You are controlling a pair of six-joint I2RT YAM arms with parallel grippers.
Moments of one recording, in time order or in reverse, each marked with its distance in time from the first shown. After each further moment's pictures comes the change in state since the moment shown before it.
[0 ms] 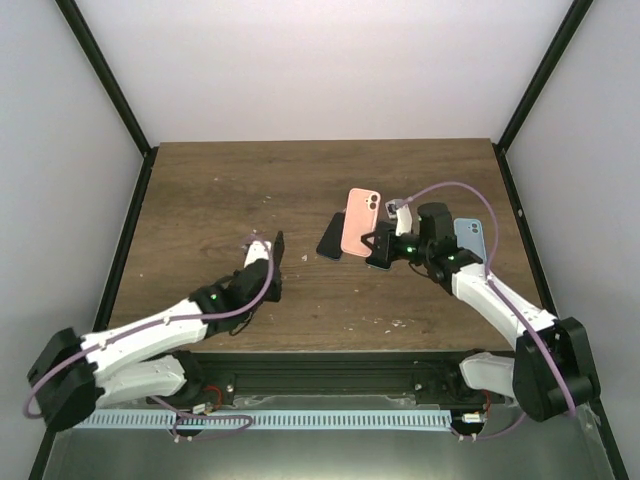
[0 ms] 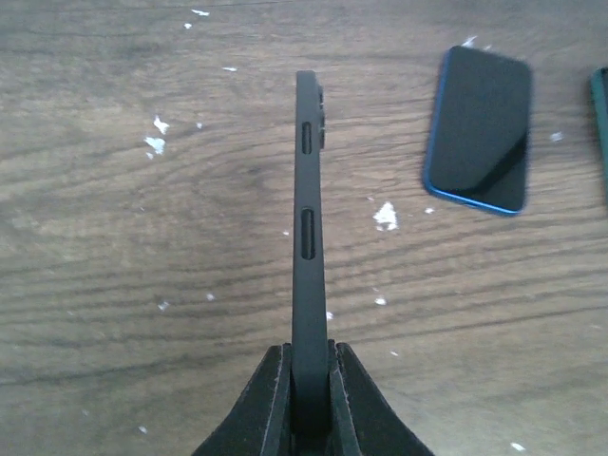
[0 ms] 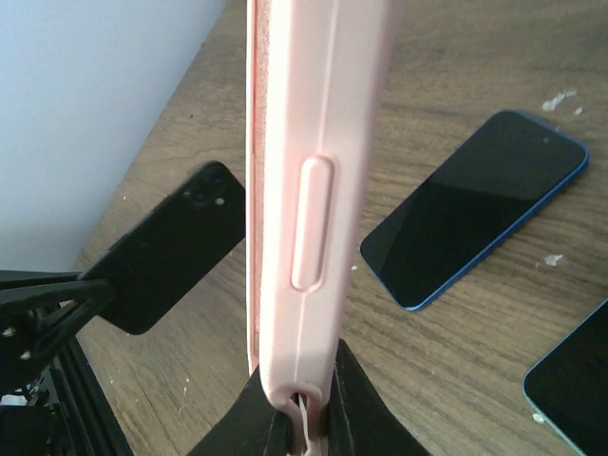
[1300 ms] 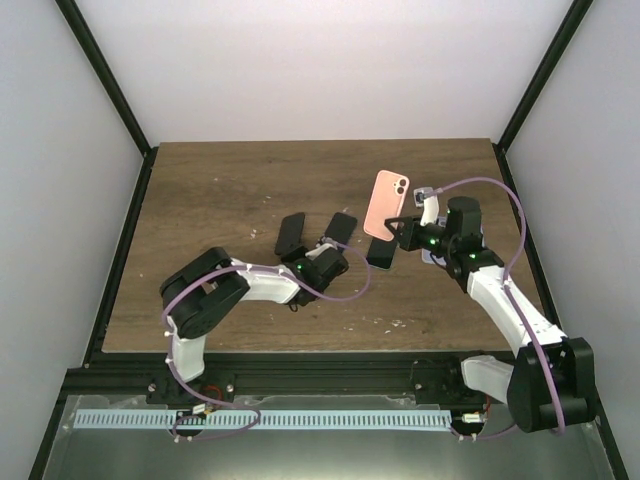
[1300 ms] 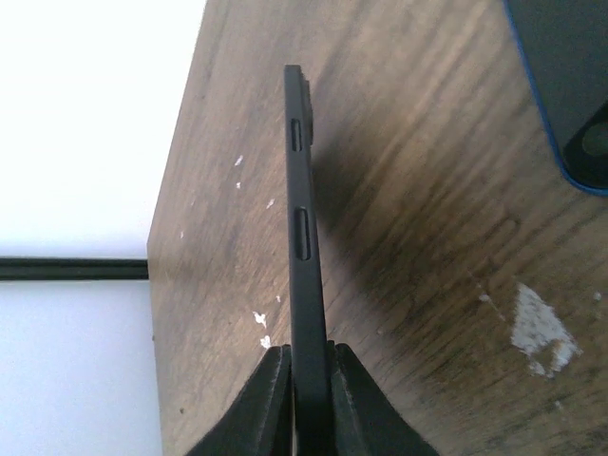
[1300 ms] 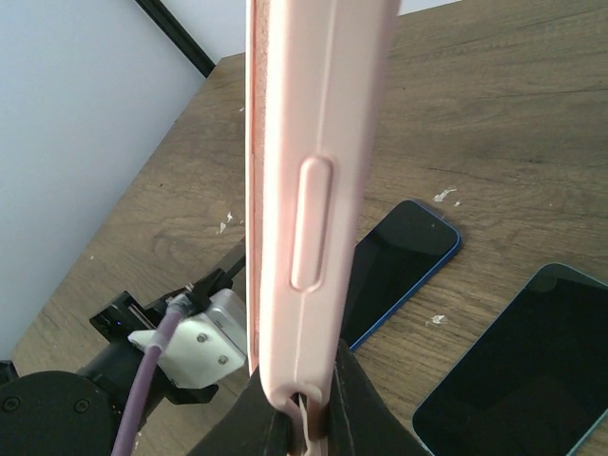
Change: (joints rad) left arm -0.022 0.925 0.417 0.261 -0.528 0.940; right arm -0.184 -0.076 0.009 0.010 -0.051 -0.079
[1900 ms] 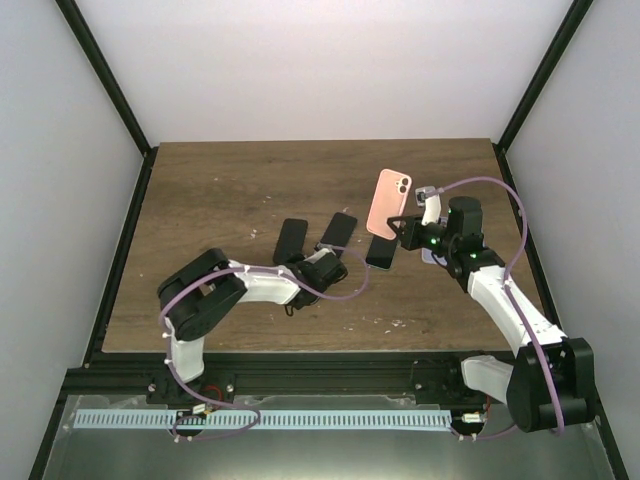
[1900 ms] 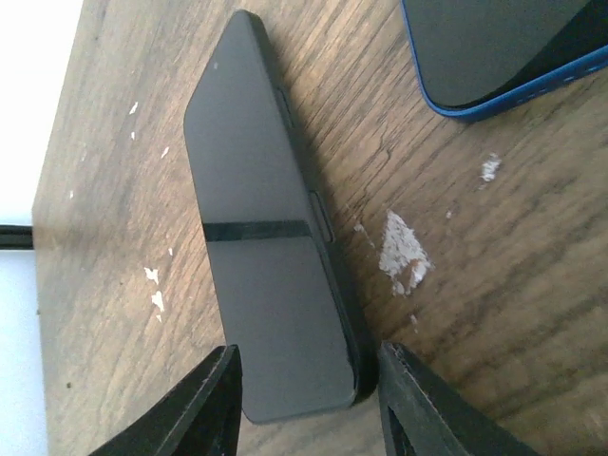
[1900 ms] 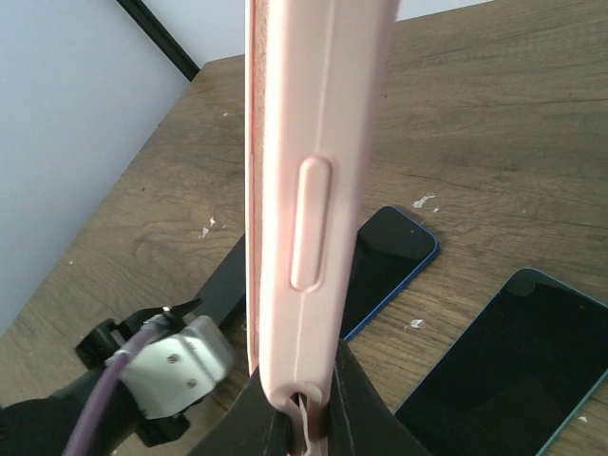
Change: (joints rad) left arm -0.012 0.007 0.011 -0.166 0.145 -0.225; right arm -0.010 0.000 0.000 0.000 0.024 -0.020
